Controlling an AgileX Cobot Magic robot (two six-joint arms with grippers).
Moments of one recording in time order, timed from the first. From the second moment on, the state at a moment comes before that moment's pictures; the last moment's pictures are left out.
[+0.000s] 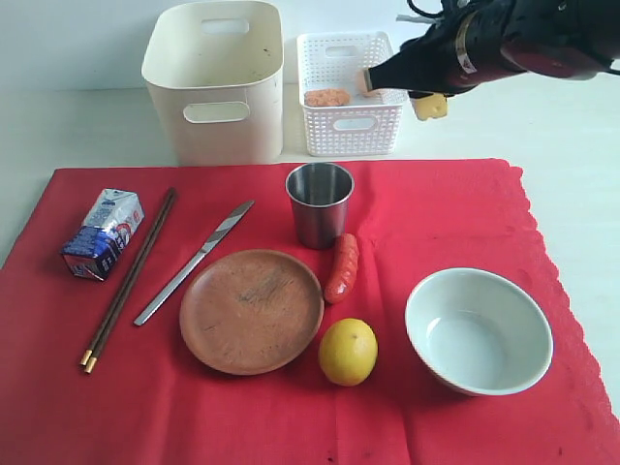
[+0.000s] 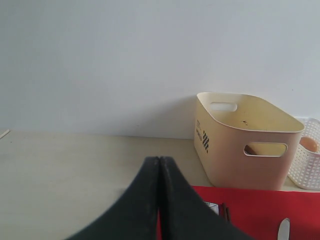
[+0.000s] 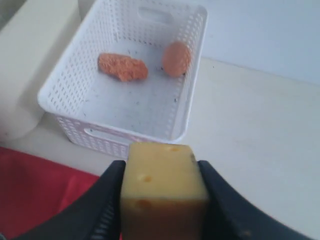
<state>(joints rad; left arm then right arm) 0.01 0.22 0.00 0.36 -0.15 -0.42 0.55 1.78 -1.16 -0.94 0.22 0.96</state>
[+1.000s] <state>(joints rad) 0.01 0.22 0.00 0.36 -0.15 -0.42 0.55 2.20 -1.60 -1.10 0.17 0.96</state>
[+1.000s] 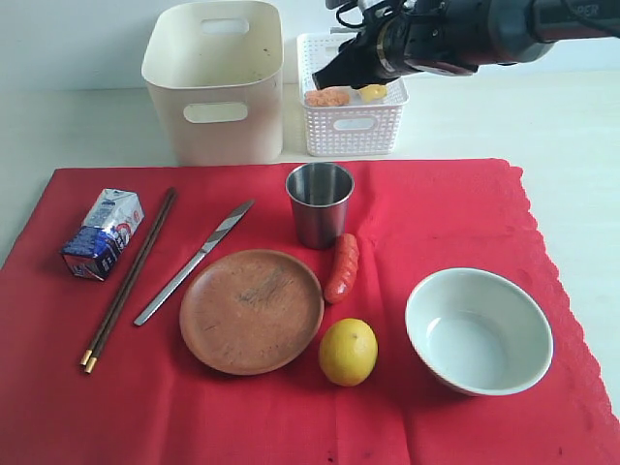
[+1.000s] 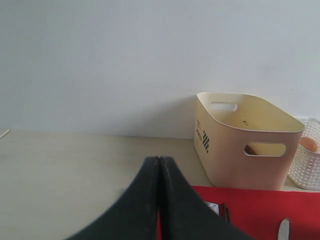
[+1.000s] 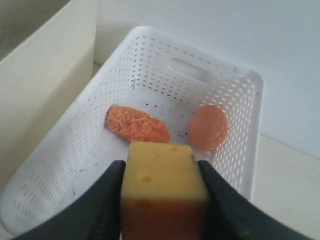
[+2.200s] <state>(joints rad) 0.01 0.22 0.00 0.36 -0.15 -0.42 0.55 2.23 -1.69 -1.09 0.34 1.07</state>
